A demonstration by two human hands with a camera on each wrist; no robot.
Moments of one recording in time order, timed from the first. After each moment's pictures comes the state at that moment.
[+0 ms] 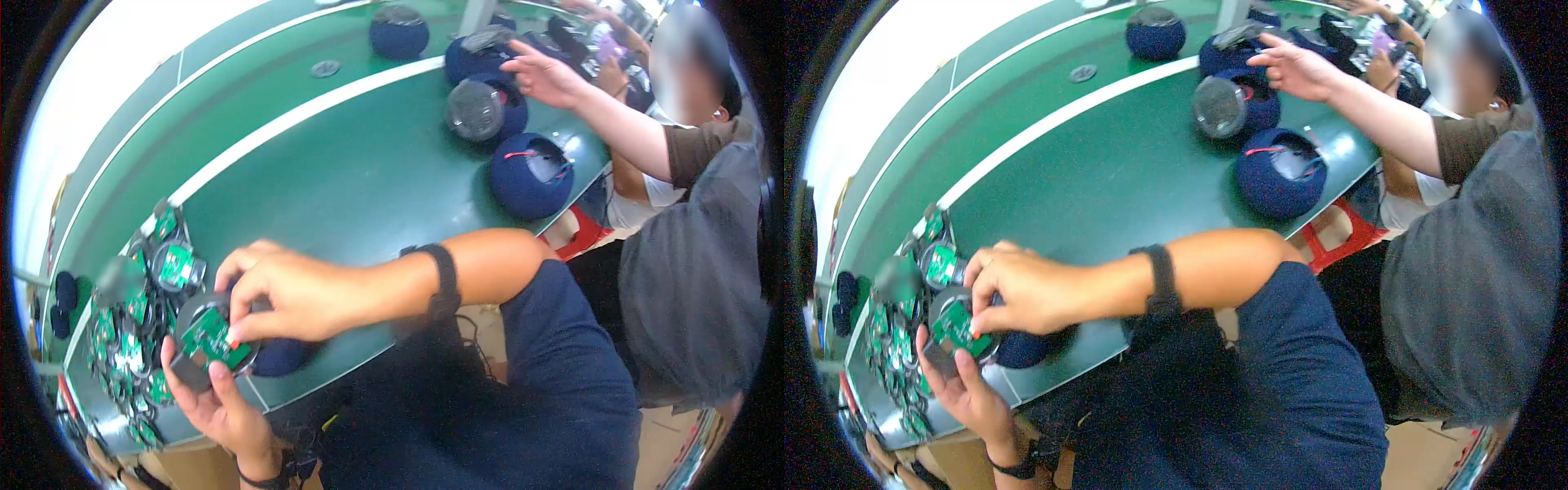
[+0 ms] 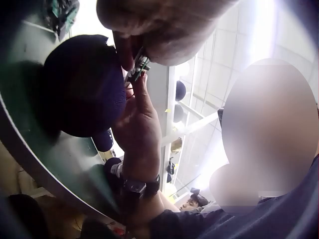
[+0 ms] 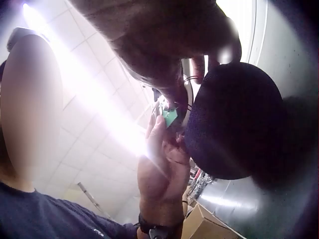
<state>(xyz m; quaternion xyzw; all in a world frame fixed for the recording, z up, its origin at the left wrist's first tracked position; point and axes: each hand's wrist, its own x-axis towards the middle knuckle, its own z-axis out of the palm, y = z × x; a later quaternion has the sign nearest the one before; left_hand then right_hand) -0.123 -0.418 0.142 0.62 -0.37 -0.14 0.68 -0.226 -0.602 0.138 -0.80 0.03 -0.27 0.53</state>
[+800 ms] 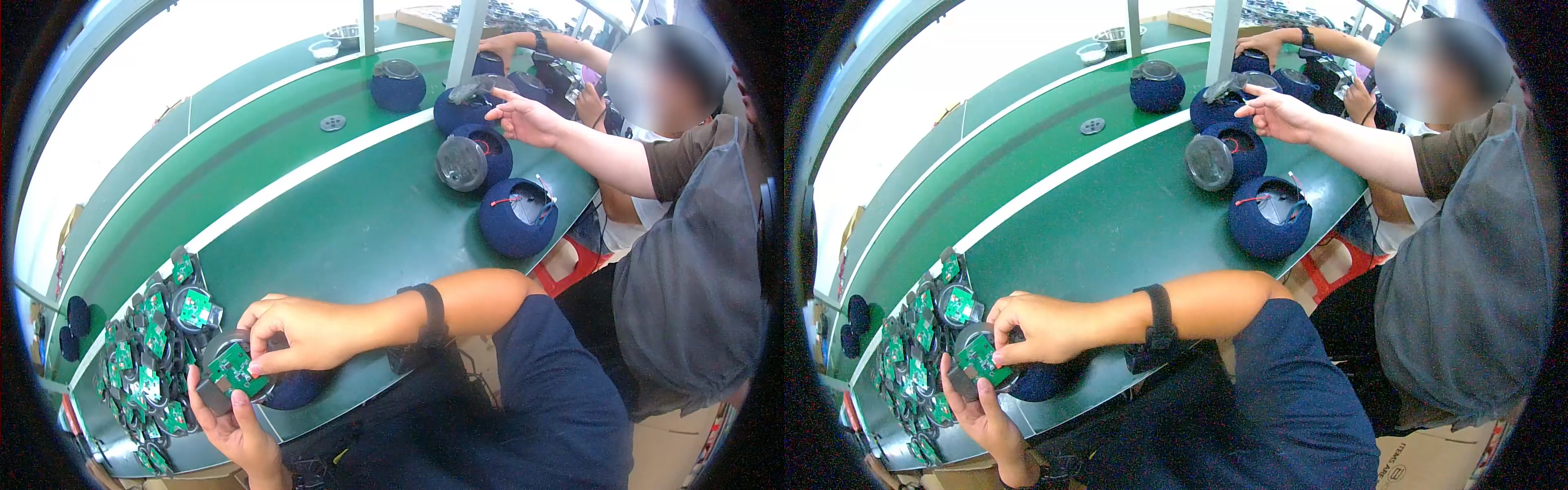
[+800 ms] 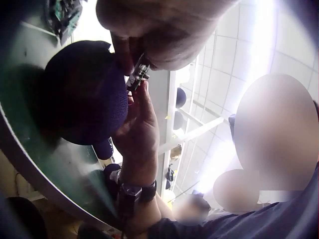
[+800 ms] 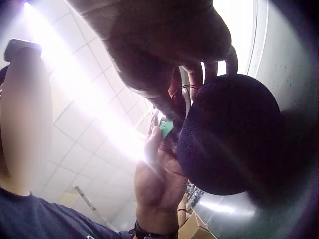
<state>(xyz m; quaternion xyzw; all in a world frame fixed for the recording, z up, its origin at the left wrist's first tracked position) -0.116 -0.423 0.140 0.60 -0.36 -0.15 0.69 -0.219 -0.612 0.138 -0.80 0.00 -0.22 0.56</state>
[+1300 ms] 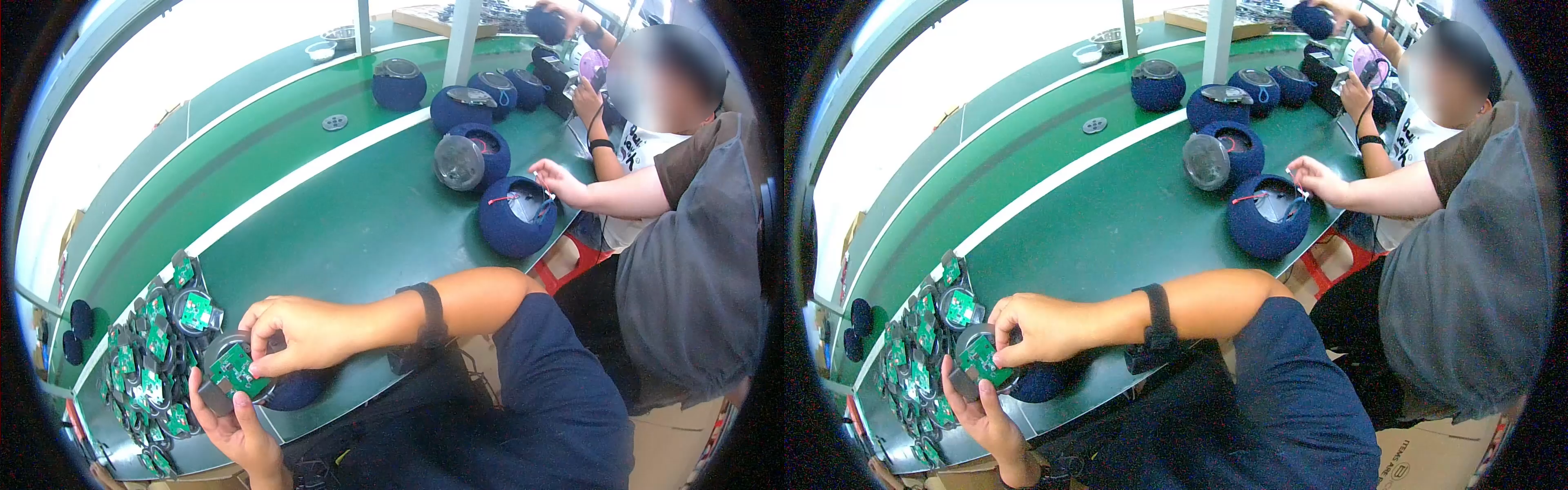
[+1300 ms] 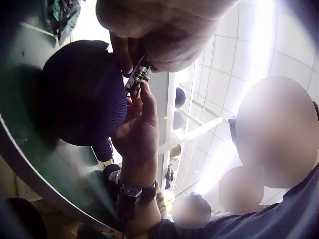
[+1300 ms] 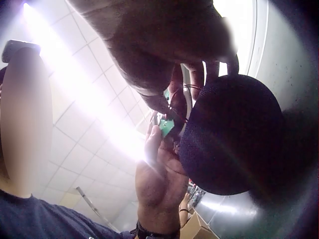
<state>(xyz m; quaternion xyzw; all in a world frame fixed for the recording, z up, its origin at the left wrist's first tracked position) -0.117 -0.423 0.139 0.60 -0.37 -0.17 0.69 -0.219 -0.614 0.139 -0.78 0.00 -0.21 0.59</state>
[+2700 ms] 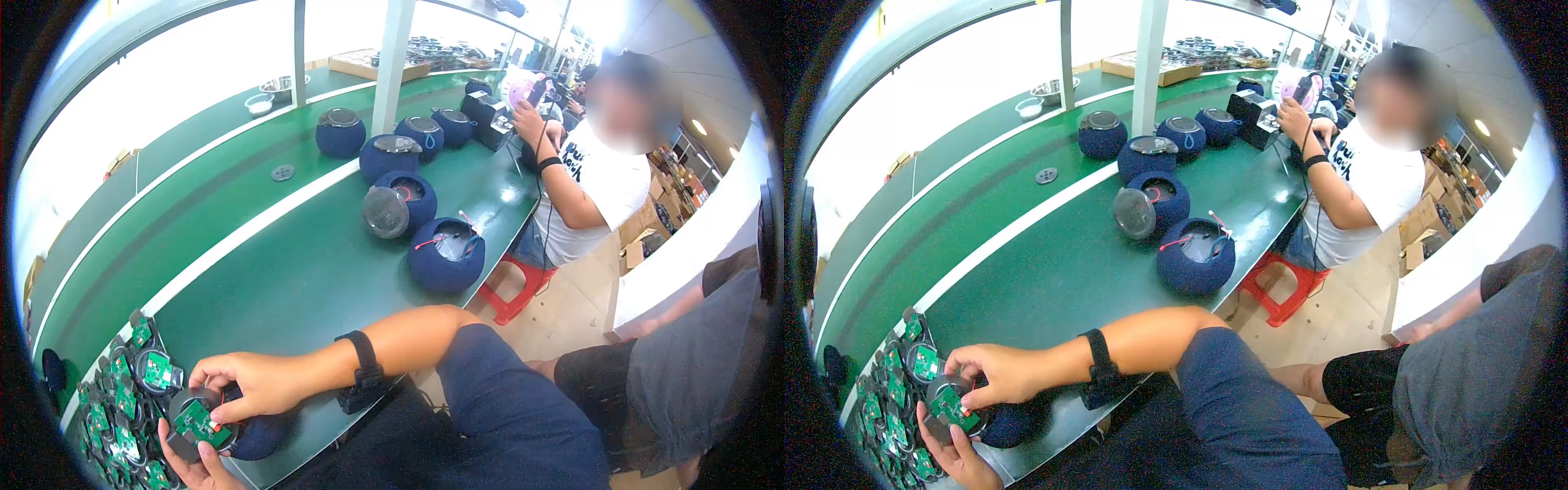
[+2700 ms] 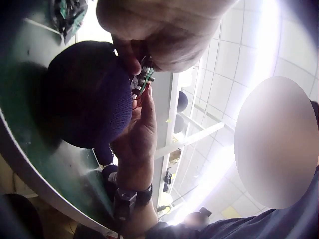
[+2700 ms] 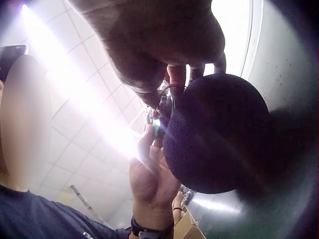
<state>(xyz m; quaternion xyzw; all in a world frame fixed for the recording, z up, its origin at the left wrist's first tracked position) -0.113 -0.424 0.150 0.62 -0.38 -0.17 0.66 -0.215 -0.615 0.134 -0.66 -0.04 -0.16 0.74</state>
